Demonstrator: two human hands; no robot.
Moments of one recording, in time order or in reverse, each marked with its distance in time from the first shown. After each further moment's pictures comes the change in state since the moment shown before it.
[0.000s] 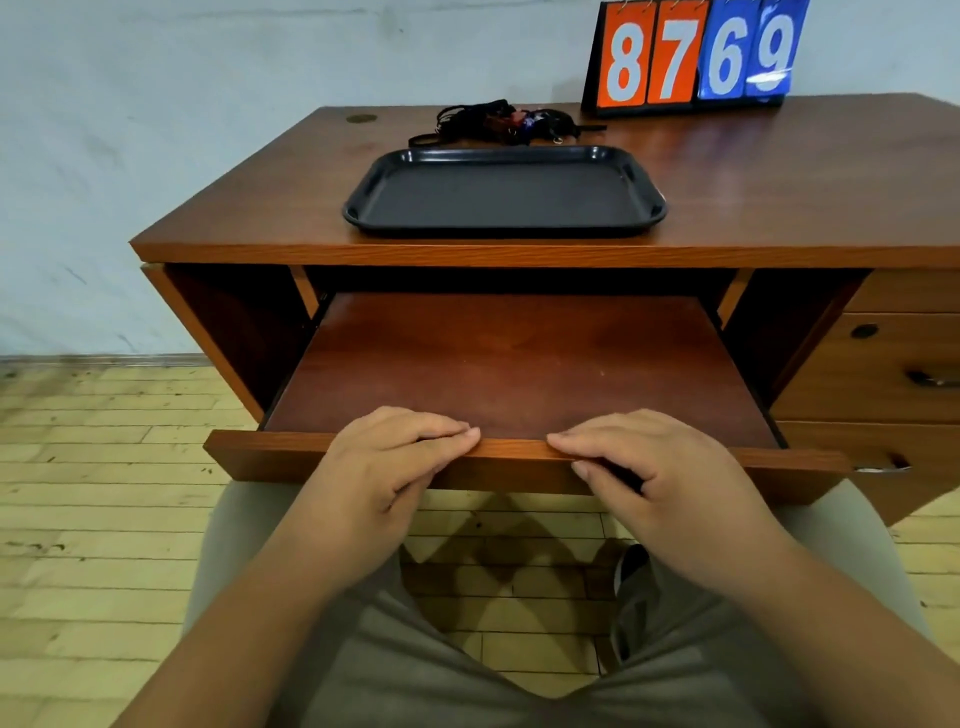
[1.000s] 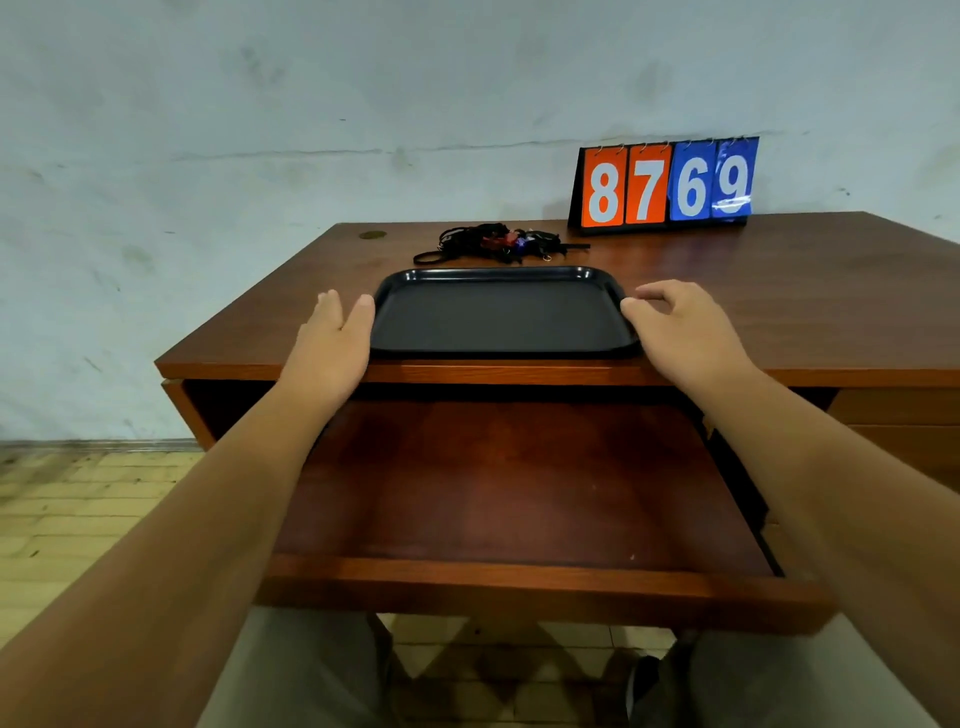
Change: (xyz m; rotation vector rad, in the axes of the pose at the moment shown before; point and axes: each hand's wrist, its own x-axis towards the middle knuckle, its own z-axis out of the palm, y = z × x) left_hand 0.185 -0.086 -0.078 -0.199 0.218 -0.840; right_hand 0.191 0.071 -0.101 0.199 0.367 0.514
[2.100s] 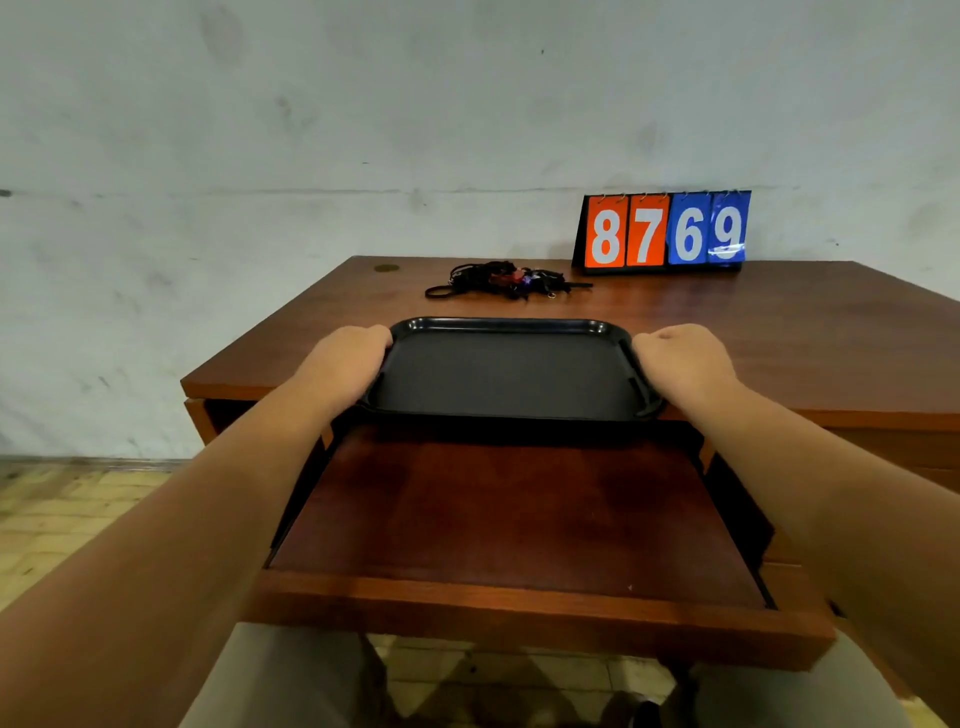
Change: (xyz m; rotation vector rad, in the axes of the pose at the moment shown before) left_hand 0.017 0.013 -0.018 0.089 -0.040 0.030; right_hand 0.004 -0.015 -0.005 0.004 0.011 0.170
